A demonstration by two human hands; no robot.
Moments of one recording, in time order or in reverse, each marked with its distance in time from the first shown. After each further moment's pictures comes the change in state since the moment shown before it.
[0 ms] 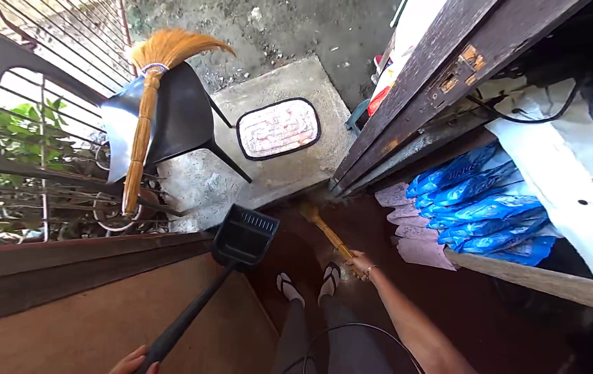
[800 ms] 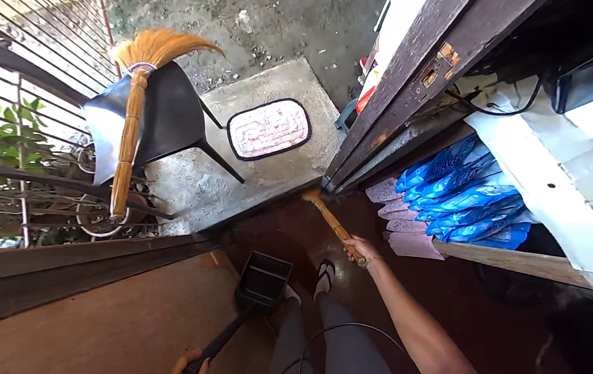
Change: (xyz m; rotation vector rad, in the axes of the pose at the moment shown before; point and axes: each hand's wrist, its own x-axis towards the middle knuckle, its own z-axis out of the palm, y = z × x) left_hand -0.046 -0.048 0.078 0.086 -0.272 -0.456; right_hand -0.050 -0.031 -0.006 0.517 0.077 -0.085
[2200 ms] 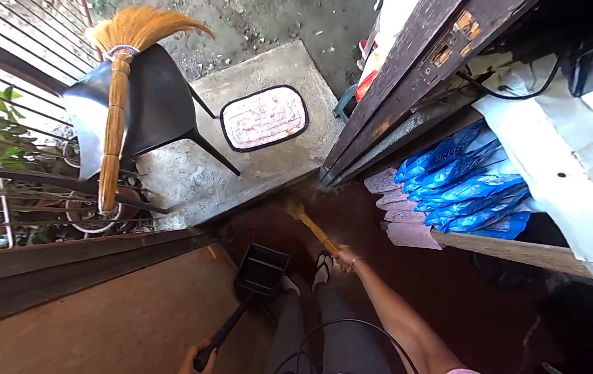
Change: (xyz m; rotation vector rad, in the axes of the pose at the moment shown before) left_hand 0.013 -0.022 0.031 0.013 -0.034 -0.050; right_hand 0.045 0.055 0.019 -0.522 -0.085 0.122
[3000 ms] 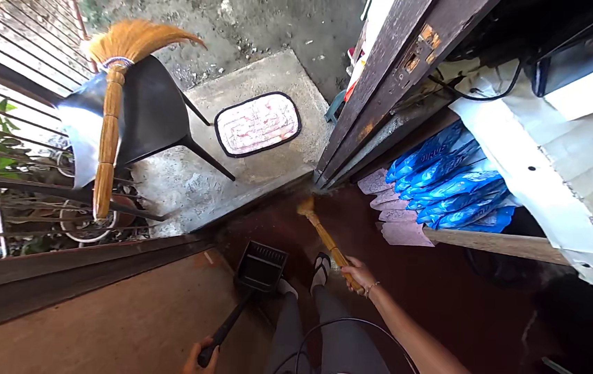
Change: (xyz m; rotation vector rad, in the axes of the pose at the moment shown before) left_hand 0.001 -0.005 0.016 -0.004 0.005 0.041; right_hand -0.072 0.043 -0.010 0.348 0.046 -0.043
